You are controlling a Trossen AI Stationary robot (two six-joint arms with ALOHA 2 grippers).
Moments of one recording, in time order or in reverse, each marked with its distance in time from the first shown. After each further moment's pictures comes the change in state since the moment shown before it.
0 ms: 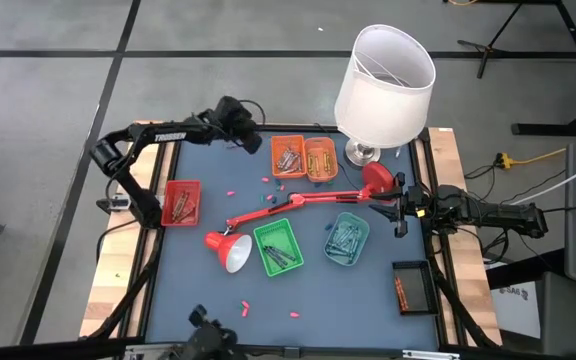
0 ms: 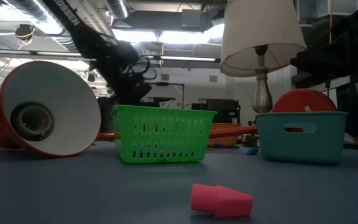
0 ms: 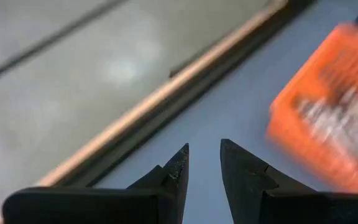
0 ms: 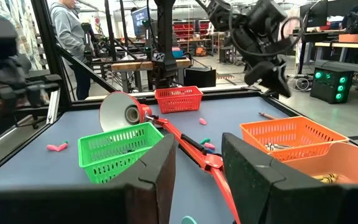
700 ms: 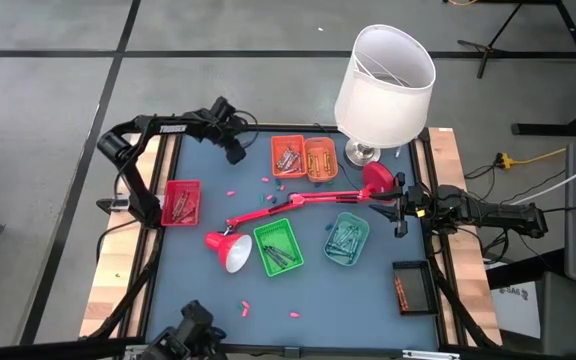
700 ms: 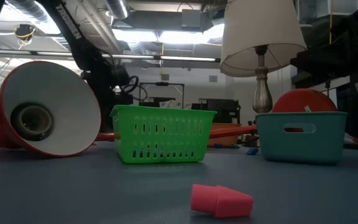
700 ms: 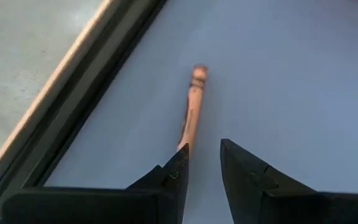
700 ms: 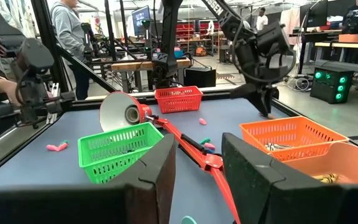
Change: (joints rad) left arm 0.160 0.096 0.000 -0.242 0.177 0.375; right arm 0.000 0.000 0.000 0.000 0.000 0.000
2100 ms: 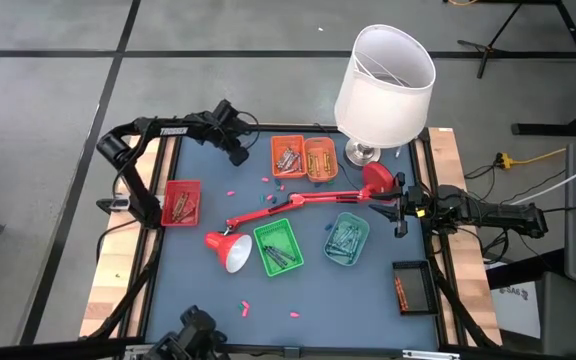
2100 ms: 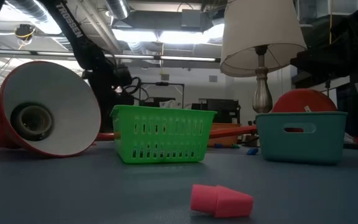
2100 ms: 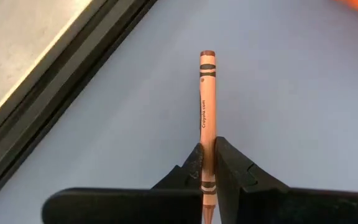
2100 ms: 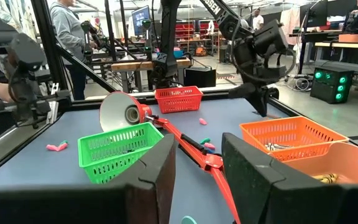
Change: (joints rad) left arm -0.042 -0.003 -0.004 -0.019 -0.048 -0.126; right arm 0.000 0.000 0.000 0.000 0.000 0.000
